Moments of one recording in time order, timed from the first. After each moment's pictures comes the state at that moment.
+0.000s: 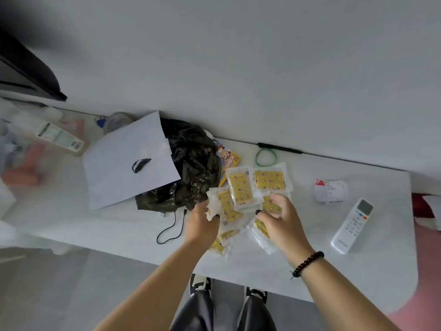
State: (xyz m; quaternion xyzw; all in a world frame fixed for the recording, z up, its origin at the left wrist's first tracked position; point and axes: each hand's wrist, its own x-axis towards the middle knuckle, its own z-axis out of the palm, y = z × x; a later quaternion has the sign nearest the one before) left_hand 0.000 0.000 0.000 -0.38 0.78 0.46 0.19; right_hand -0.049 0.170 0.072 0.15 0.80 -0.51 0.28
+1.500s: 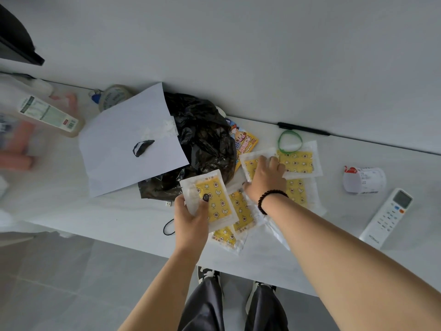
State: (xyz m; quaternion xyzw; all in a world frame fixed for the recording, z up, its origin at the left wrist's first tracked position) left_hand 0.018 -0.023 0.008 -0.48 0.62 0.62 0.01; right_hand -0.110 0.095 -0.044 -0.04 0.96 -0.06 0.26
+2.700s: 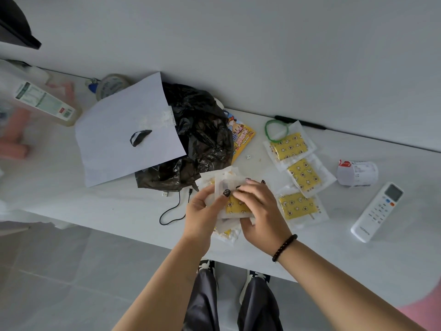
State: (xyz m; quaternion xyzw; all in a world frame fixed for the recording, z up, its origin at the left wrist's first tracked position) left_hand 0.018 -0.003 0.005 -0.42 0.47 0.77 0.07; right_hand -0.023 0.140 -0.018 -0.30 0.87 -0.37 0.11
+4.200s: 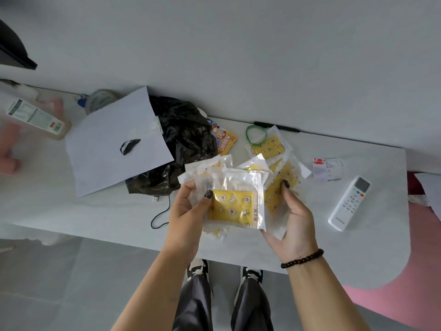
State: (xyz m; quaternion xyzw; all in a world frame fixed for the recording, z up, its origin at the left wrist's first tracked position) left_hand 0.027 0.001 0.072 -0.32 0.48 0.82 0.02; right_hand -0.019 0.163 0.093 0.32 0.31 -0.86 0.25
